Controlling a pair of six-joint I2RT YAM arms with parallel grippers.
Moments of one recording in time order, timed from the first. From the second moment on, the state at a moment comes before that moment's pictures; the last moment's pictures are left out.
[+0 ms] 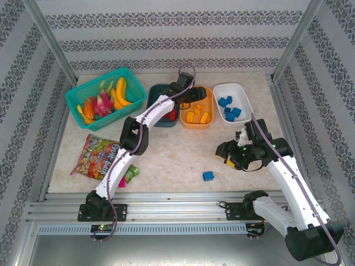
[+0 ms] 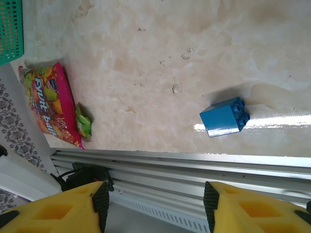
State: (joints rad) left arm -0.53 2.71 2.55 -0.49 0.22 -0.70; right arm 0.23 0.91 0.91 -1.15 -0.56 0.75
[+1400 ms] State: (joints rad) left arm -0.62 1.28 1.02 -0.66 0.15 -0.74; right arm 0.80 1.47 0.83 -0.96 -0.03 0.76
